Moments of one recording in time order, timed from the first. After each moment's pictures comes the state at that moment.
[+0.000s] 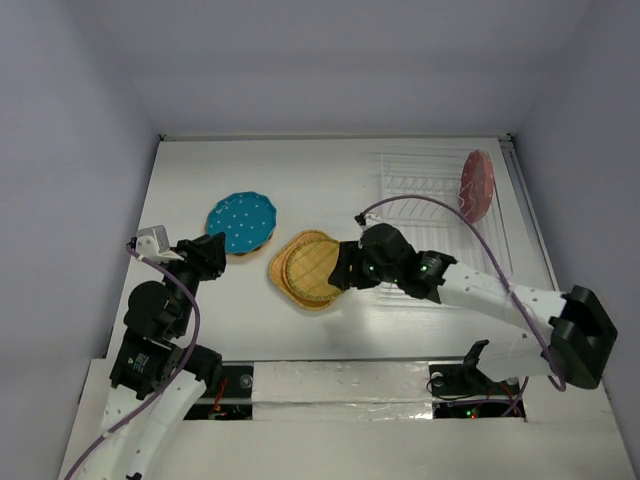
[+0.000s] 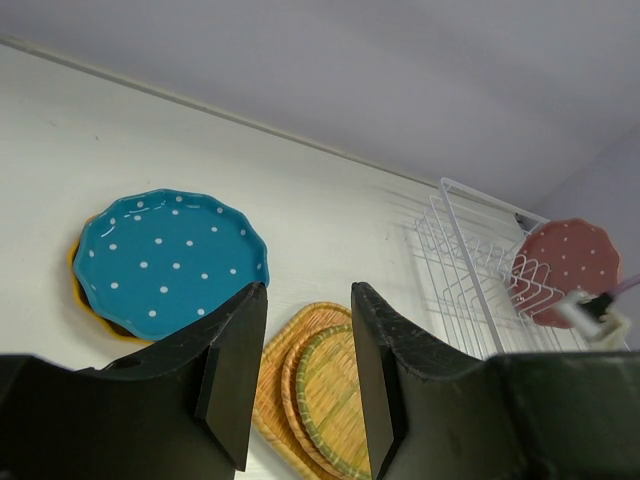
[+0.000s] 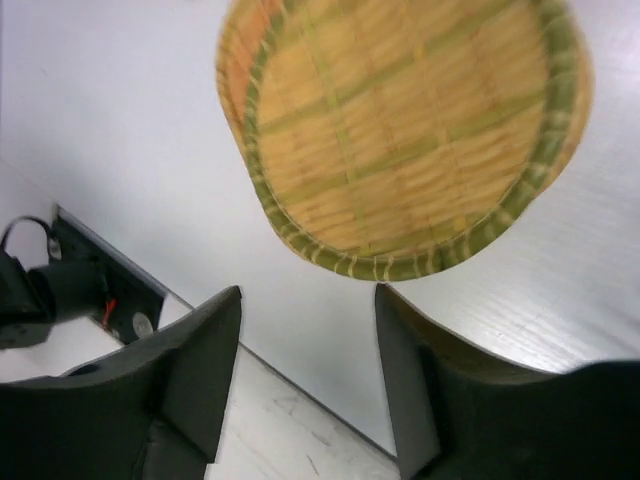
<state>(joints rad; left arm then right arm) -0.39 0.27 0.63 -0.33 -0.25 -0.47 0.90 1.32 0.87 -0.25 -0.01 0.73</state>
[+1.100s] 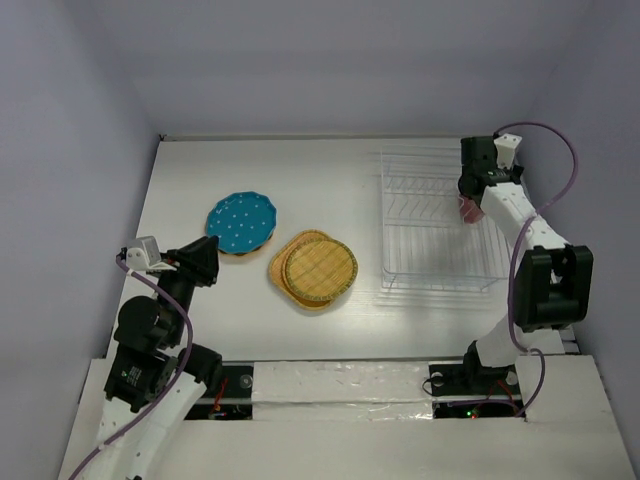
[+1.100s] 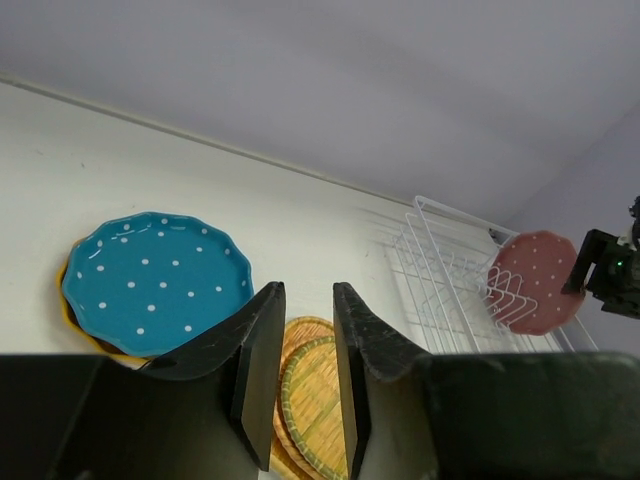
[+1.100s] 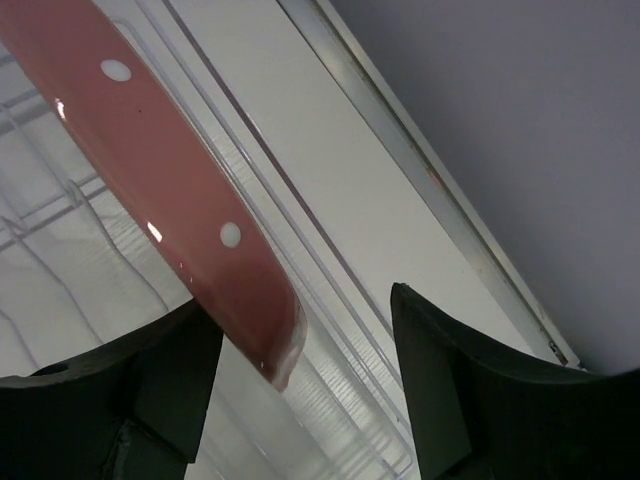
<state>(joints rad) -0.41 0.19 0.63 -0.33 -0.25 -0.46 0.07 1.61 1.32 -0.53 0.77 0.32</state>
